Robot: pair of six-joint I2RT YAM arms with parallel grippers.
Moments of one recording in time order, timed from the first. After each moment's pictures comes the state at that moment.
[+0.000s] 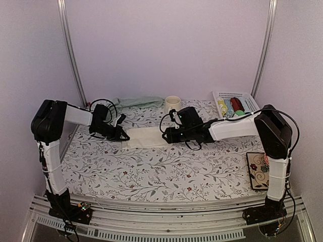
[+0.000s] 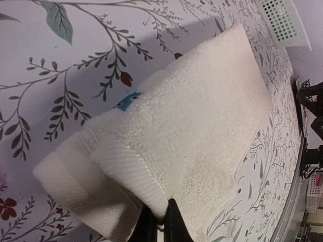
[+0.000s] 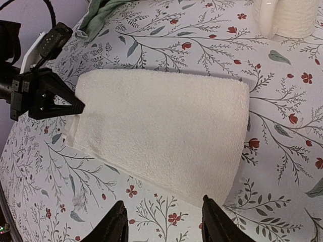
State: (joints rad) left arm -0.20 2.07 1.24 -0.25 0.70 -0.02; right arm 0.80 2.03 1.33 0.05 -0.03 0.45
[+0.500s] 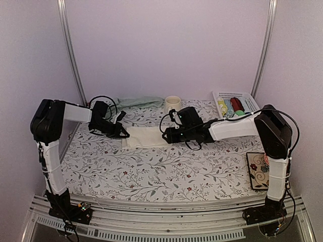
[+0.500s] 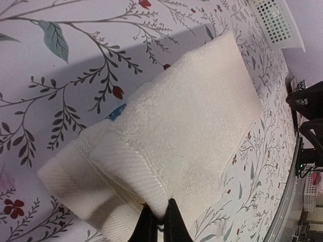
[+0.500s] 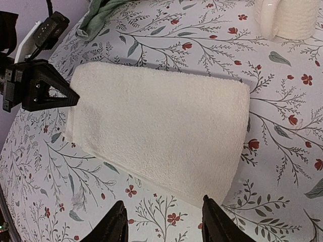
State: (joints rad) left arm -0.19 2.06 1.29 -0.32 0.71 -0.01; right arm 0.80 2.03 1.33 0.05 -0.03 0.44
